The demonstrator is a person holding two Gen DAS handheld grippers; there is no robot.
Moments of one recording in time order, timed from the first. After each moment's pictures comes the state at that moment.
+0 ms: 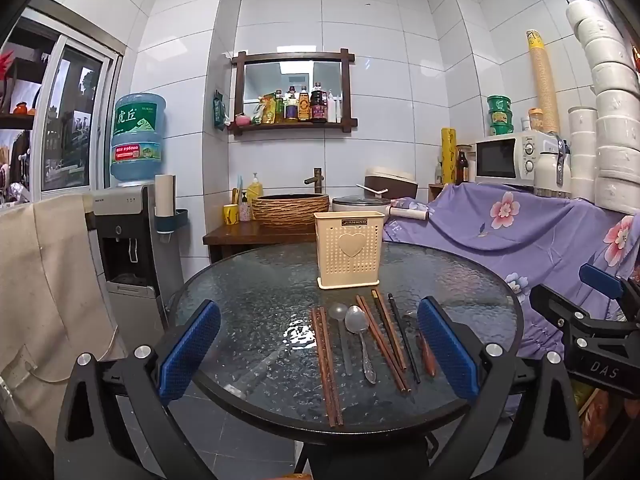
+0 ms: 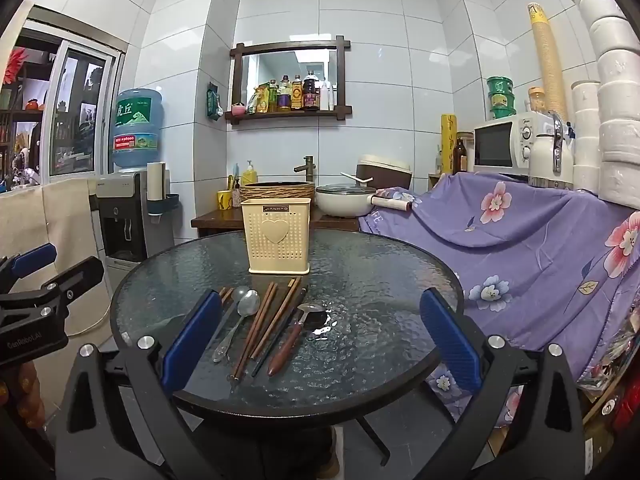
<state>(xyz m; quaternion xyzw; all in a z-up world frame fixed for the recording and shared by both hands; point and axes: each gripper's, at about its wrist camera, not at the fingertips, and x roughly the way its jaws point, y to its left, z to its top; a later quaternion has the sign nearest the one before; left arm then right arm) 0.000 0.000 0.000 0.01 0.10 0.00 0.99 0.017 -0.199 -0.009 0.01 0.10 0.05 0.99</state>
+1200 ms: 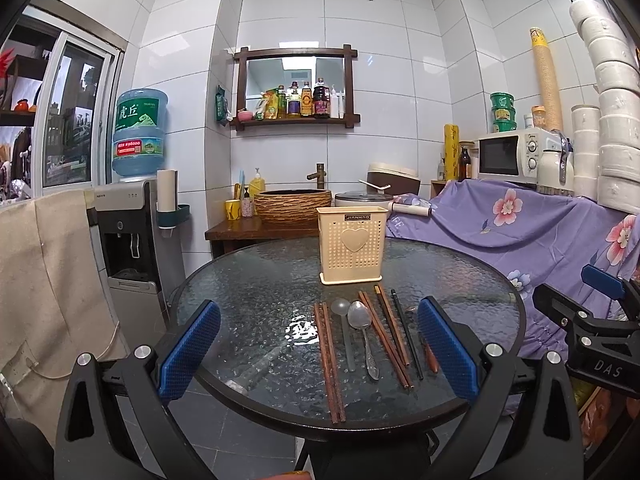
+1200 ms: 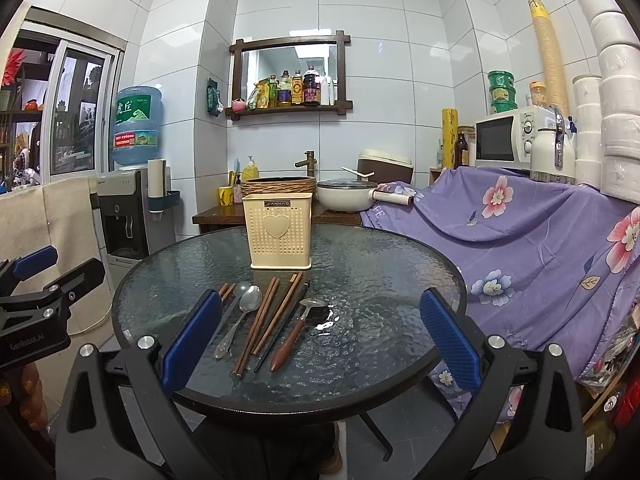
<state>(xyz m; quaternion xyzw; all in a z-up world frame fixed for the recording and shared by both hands) 0.003 0.003 -0.003 0.01 0.11 0.00 0.99 0.020 -0.199 -0.014 0.01 0.11 0.06 0.99</state>
